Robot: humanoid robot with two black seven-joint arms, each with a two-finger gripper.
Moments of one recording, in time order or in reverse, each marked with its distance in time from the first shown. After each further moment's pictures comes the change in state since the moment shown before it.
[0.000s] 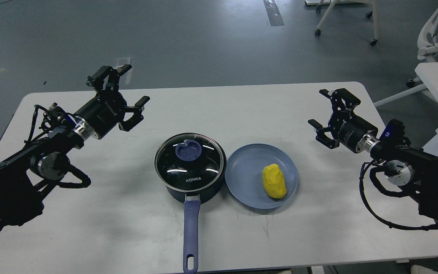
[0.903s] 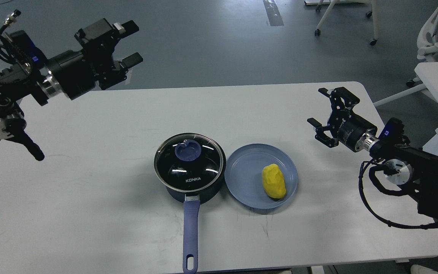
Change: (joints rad) left arm -0.194 0.311 -0.016 -0.437 0.694 -0.001 -0.106; right arm 0.002 0.001 0.008 -0.003 -0.003 0.000 0.000
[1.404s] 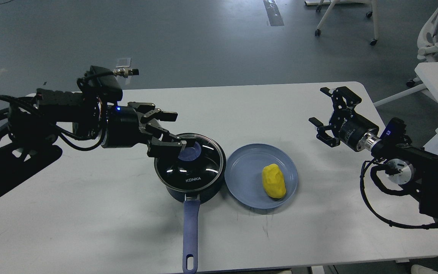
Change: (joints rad) left arm 0.008 -0.069 0.104 -0.188 1.151 0.117 -0.005; right arm 0.000 -0.009 0.003 0.002 0.001 0.000 0.000
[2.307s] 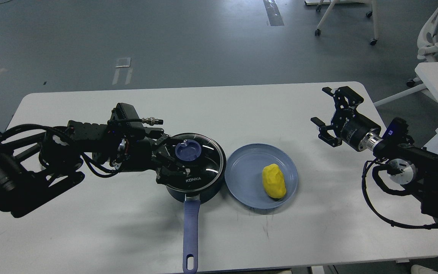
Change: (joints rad) left arm 0.060 -0.086 0.085 0.098 0.122 0.086 0.000; right arm -0.001 -0.007 0.001 -0.001 -0.001 0.000 0.000
